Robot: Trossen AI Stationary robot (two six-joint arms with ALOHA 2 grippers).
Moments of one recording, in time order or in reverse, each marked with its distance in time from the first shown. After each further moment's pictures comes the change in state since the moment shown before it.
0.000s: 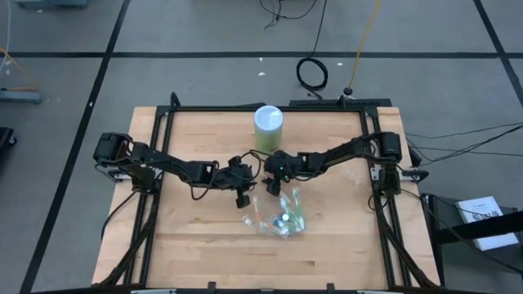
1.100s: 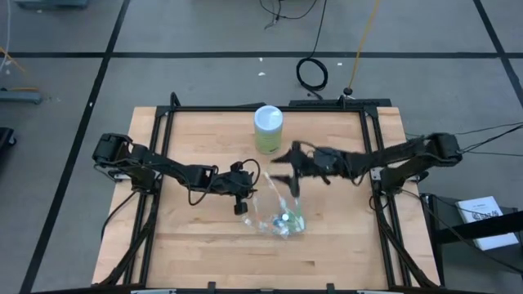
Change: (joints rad) left arm -0.050 0.000 -0.002 0.021 0.034 0.033; right arm 0.120 -0.558 -0.224 0.238 0.070 -0.107
